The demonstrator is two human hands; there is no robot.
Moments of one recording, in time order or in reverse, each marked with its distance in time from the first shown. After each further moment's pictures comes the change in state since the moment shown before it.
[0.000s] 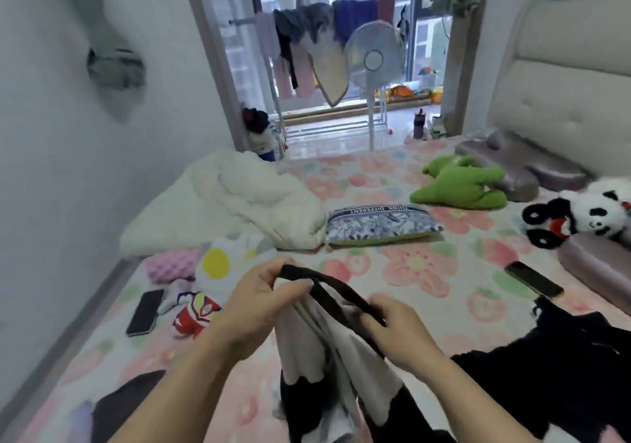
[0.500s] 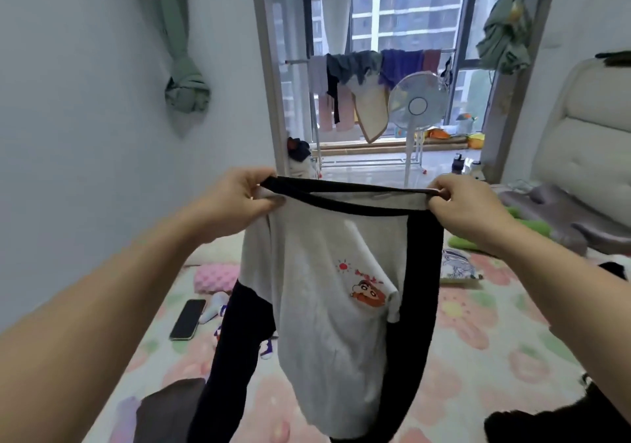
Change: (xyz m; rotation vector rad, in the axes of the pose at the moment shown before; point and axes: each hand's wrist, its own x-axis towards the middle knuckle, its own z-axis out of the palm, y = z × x) left_hand 0.013 0.134 -0.148 0.639 0.135 0.291; right_hand 0.070 -0.167 -0.116 -0.267 0.313 -0.178
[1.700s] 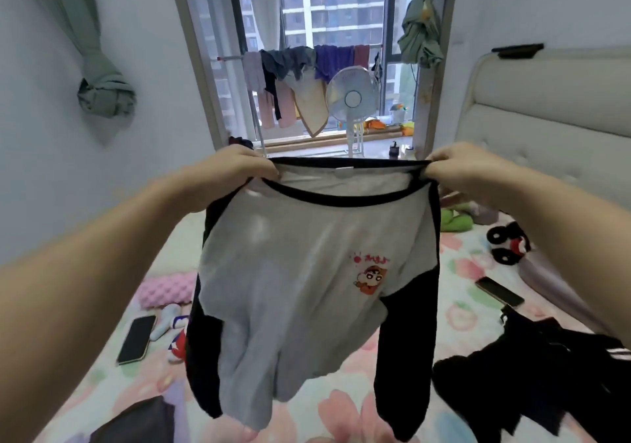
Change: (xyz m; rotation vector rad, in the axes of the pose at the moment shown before) left_hand 0.042 0.063 0.035 -0.155 -0.236 -0.214; right_hand -0.027 0.026 -0.081 0.300 -0.124 0.383
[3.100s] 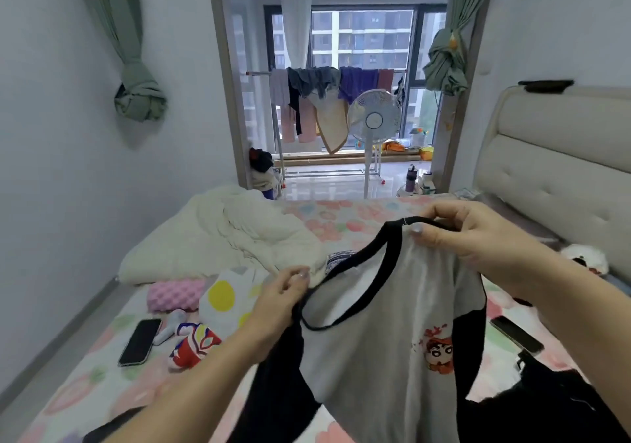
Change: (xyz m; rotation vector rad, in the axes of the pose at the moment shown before) left_hand -0.047 -0.104 0.116 -0.426 0.221 -0.110; right_hand -0.051 0.002 0.025 0.327 -0.274 -0.455
